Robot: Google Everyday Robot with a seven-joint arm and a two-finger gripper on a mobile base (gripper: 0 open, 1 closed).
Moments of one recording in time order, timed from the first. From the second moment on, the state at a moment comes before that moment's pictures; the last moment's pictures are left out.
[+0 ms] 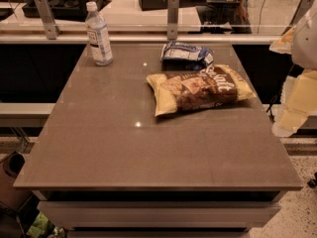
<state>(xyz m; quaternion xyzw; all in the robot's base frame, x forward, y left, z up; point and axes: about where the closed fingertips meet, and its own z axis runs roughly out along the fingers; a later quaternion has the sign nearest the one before) 0.439 -0.214 0.985 -0.60 0.78 -0.05 0.17</state>
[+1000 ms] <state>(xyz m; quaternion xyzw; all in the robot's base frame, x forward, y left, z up) 0.515 -0.171 0.961 -0.62 0.75 -0.06 0.23</state>
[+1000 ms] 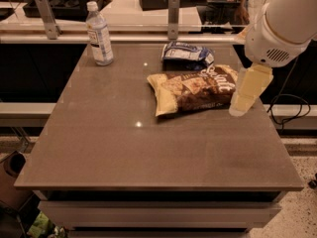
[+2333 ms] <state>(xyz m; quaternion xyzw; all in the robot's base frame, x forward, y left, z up) 0.641 -0.096 0.847 -0.66 0.74 -0.05 0.15</state>
